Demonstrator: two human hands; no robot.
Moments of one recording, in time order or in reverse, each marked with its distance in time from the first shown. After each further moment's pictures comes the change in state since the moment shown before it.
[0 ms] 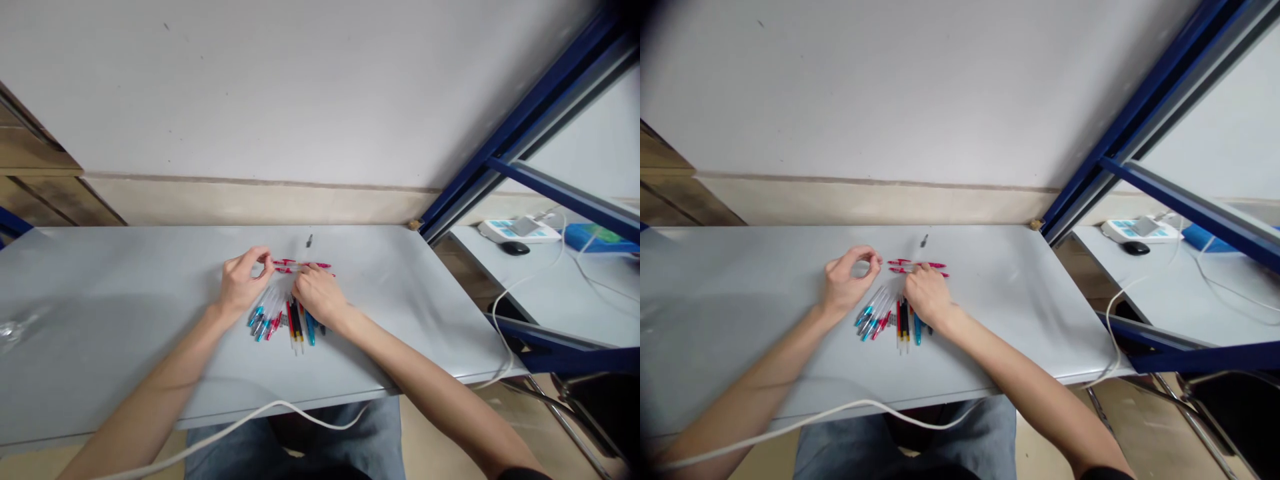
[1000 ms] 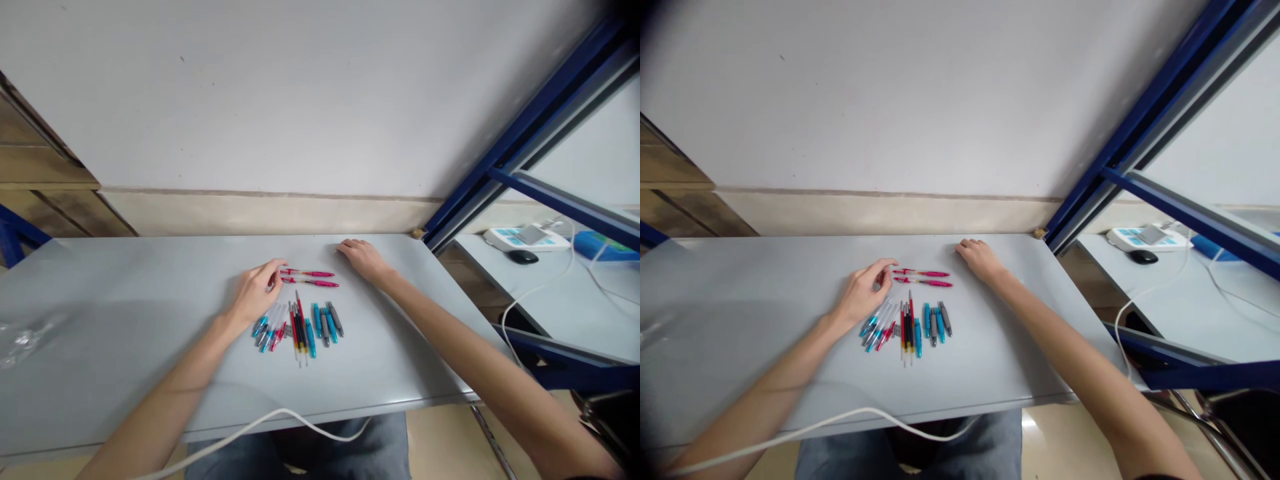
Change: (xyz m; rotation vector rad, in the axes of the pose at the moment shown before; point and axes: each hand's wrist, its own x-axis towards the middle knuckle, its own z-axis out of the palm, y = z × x) left_hand 0.000 0.000 0.000 -0.052 -0.311 -0.057; right_hand 0.020 0.164 0.019 0.044 0.141 0.000
